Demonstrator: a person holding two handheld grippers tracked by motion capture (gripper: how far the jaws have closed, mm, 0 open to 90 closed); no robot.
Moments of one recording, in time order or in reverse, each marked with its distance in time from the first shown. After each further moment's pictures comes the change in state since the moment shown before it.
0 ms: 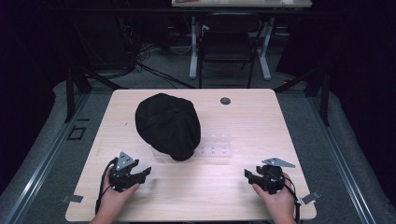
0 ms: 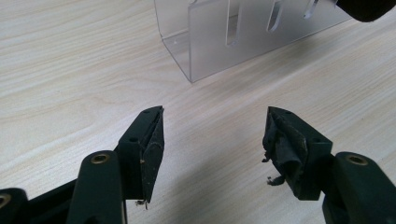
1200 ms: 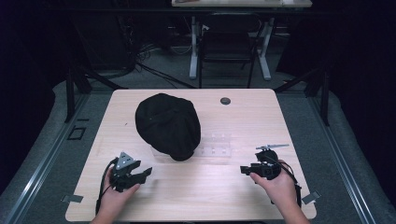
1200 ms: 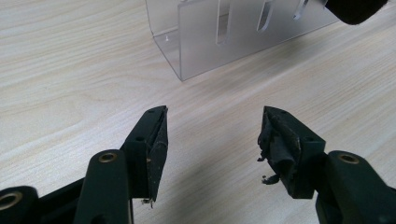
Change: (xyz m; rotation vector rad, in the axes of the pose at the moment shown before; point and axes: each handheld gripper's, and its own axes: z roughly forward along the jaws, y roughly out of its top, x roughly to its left) left arm -0.002 0.002 0.000 0.011 -0.029 -0.021; right arm 0.010 0.047 -0.004 0.235 0.084 0.046
